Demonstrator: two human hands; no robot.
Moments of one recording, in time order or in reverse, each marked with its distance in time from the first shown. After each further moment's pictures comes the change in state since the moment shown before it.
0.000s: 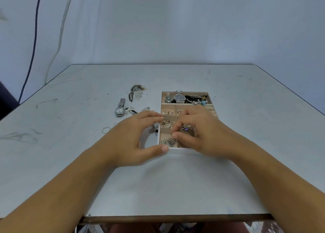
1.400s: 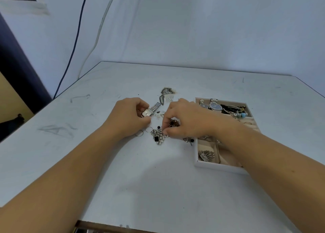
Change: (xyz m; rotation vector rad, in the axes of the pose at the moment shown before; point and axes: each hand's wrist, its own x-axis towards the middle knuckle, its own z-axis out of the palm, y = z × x) left_hand 0.006 -0.095 -0.033 -0.097 0.252 -0.595; right_hand 0.120 -0.034 0.041 -0.149 -0.363 -0.067
